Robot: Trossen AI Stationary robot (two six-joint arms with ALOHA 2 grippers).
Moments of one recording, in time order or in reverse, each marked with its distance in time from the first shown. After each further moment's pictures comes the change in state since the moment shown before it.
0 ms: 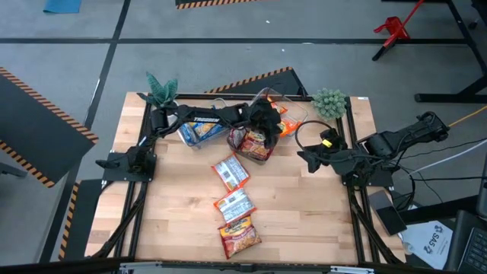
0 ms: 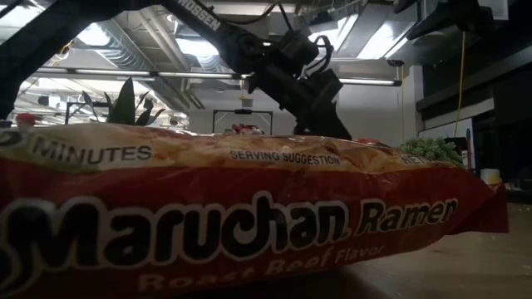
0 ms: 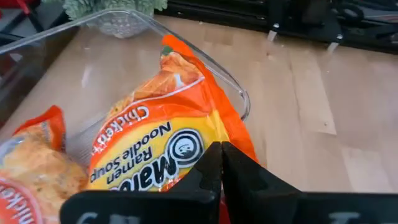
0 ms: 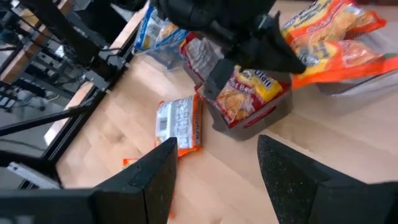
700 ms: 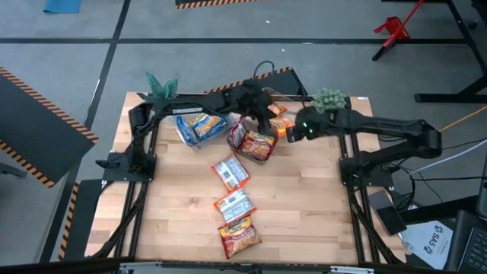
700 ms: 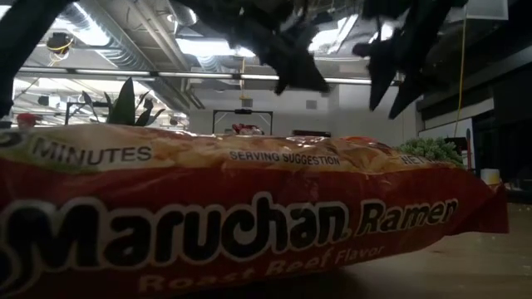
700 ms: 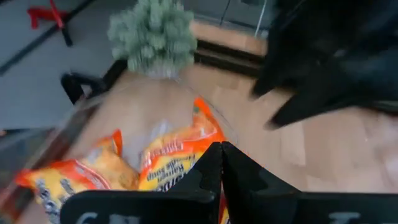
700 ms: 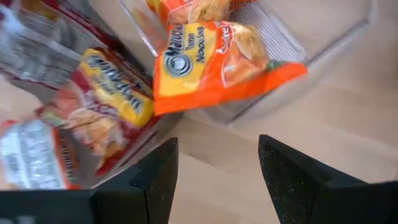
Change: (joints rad) left arm 0.048 -0.226 0.000 -0.151 -0.012 -0.083; right arm -0.682 0.249 0.000 -0.047 -0.437 -0.301
